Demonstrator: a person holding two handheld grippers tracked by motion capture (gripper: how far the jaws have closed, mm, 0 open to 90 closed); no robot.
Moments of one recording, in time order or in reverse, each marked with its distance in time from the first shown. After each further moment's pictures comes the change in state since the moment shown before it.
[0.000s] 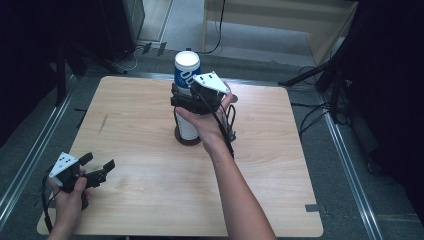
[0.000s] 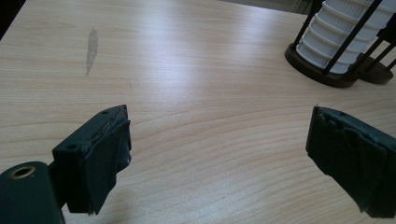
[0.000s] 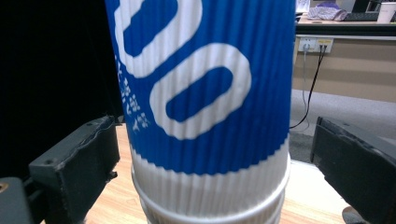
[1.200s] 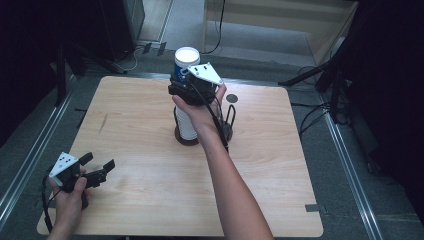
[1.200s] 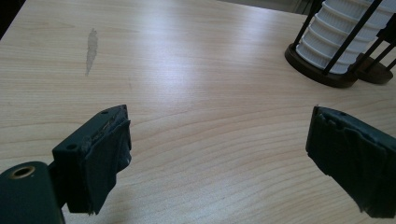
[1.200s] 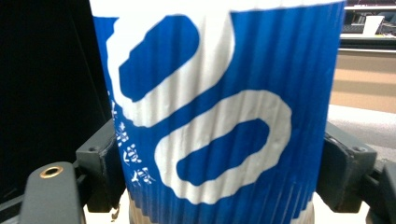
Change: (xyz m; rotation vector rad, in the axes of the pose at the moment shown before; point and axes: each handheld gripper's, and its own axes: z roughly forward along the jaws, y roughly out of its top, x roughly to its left) left arm 0.000 0.000 0.000 0.000 0.000 0.001; right arm 0.008 0.015 0.015 -0.036 -0.034 -0.011
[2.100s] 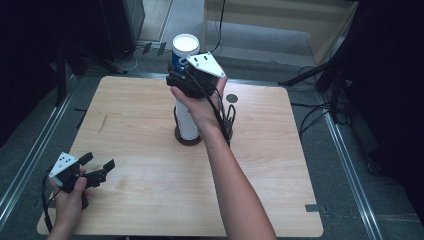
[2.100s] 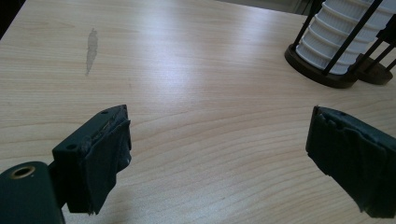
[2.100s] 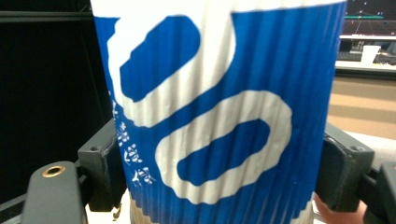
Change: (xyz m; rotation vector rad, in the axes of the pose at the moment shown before) left arm 0.000 0.000 0.000 -0.003 0.000 -0.004; right arm 0.005 0.029 -0.009 -0.075 0.020 -0.023
